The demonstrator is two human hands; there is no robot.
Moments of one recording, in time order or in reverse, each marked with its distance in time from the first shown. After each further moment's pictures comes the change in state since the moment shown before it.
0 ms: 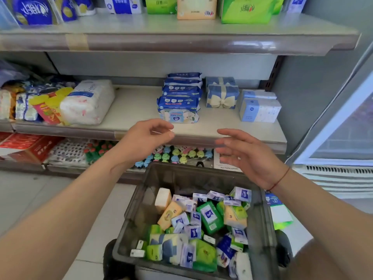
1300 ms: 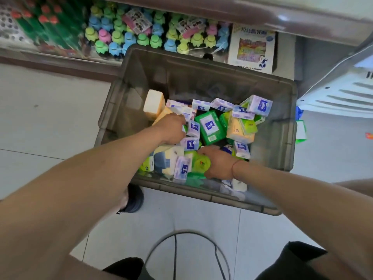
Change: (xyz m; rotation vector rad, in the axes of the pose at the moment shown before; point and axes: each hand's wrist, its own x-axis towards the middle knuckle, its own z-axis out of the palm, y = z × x) left_hand -0.040 -0.239 0.214 0.715 -0.654 -0.236; right_hand -0.047 0.327 -0.010 -1.110 -0.582 0.586
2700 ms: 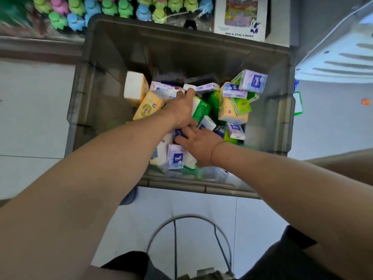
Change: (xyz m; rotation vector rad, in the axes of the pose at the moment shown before) left_hand 0.077 0.042 0.038 -0.139 -0.019 -0.002; right_hand 0.029 -0.008 0.002 -0.734 0.090 -0.262
